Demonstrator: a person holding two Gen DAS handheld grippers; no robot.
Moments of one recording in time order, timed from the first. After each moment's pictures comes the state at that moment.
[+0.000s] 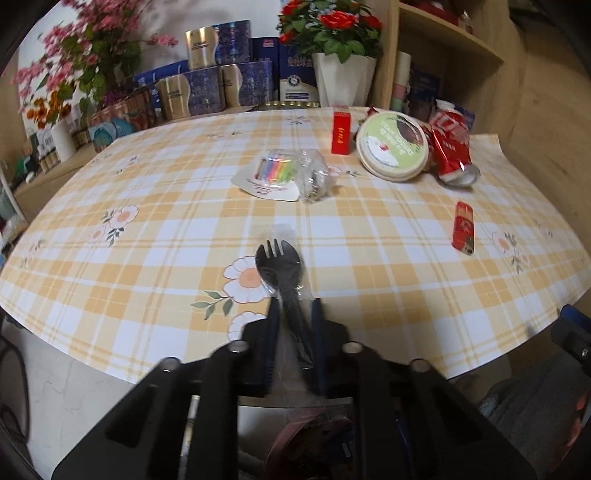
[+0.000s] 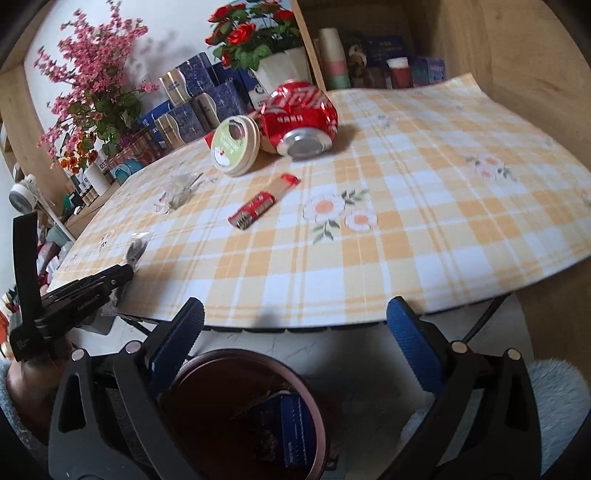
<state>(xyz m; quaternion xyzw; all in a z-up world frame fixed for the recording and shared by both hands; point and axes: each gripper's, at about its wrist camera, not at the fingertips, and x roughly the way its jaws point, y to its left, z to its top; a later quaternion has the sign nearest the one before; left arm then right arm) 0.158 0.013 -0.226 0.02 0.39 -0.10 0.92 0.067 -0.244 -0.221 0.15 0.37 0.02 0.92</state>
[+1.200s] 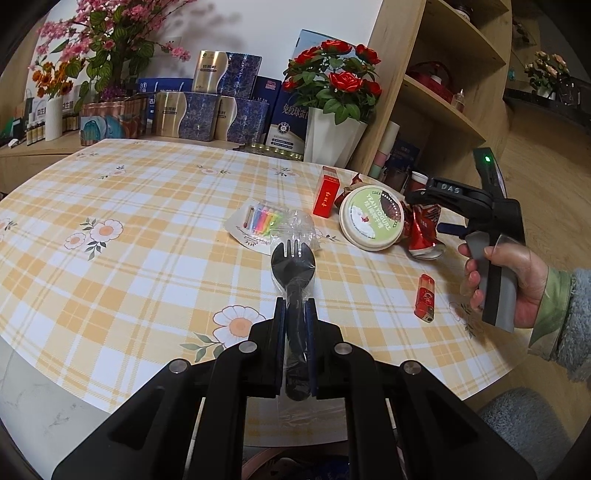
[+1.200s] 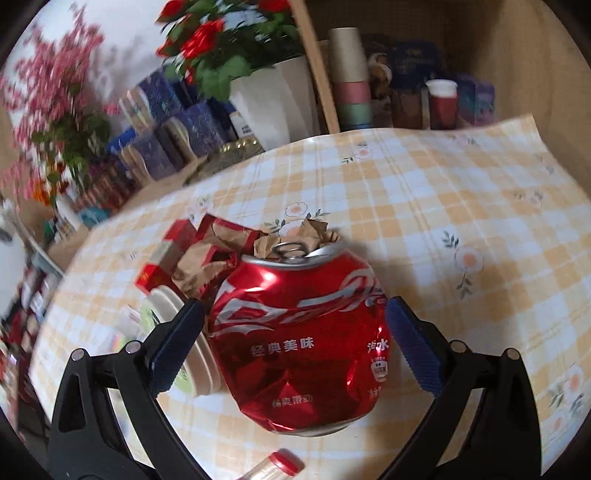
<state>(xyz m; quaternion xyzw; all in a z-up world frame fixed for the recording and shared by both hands) 0.161 0.039 -0.212 -0.09 0.31 -0.16 0.93 0.327 -0.283 -0.187 0.18 0.37 0.01 0.91</state>
